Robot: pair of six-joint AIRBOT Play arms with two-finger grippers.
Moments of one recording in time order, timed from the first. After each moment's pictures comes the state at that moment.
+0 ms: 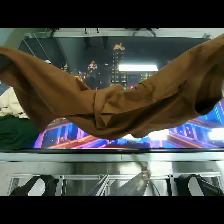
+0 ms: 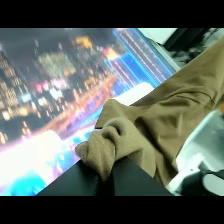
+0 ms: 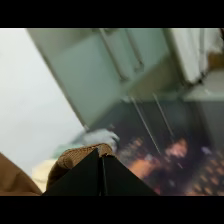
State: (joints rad) left arm 0.42 -0.93 1.40 0.38 -1.64 -1.07; right arm -0.44 -0.70 1.01 -0.07 1.17 0.80
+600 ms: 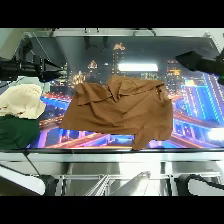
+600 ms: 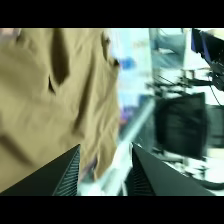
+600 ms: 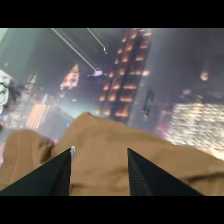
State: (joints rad) left arm 0.31 -1.87 1.74 0.39 -1.68 -1.21; right arm -0.33 -1.40 1.26 -0.35 0.99 0.74
